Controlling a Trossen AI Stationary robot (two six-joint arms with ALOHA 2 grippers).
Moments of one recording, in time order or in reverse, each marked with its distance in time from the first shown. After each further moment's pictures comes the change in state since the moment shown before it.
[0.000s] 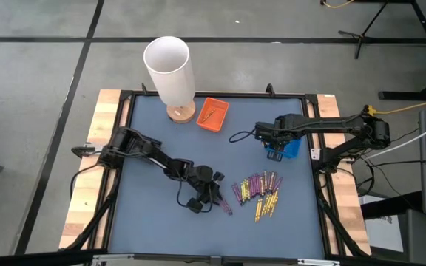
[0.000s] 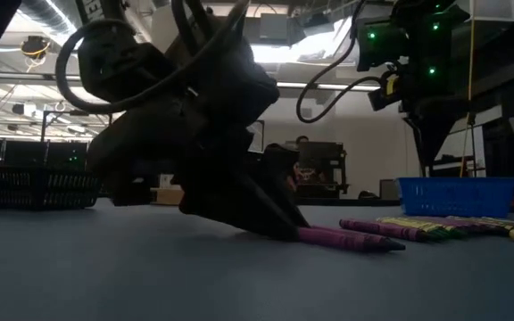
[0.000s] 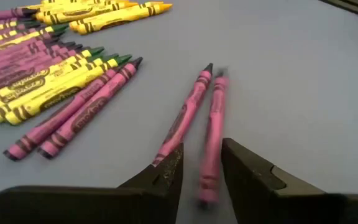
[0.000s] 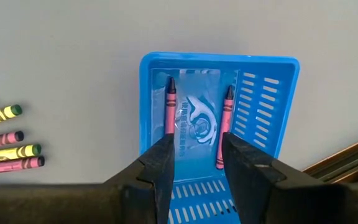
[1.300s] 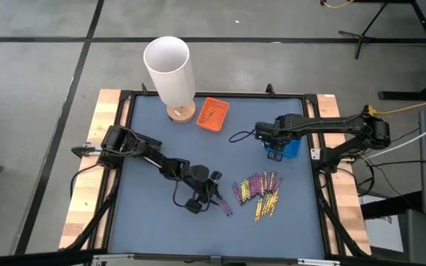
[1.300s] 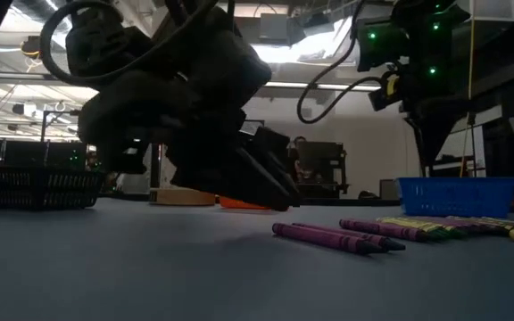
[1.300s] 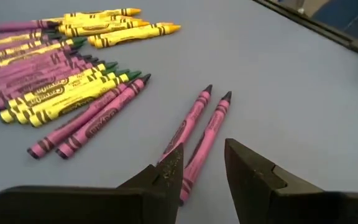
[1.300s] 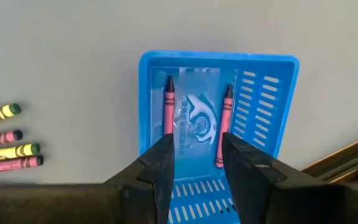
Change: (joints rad) left arm -0.017 -0.071 -0.045 0.030 -0.037 -0.081; right arm 0.000 0.000 0.000 -0.002 0.001 0.001
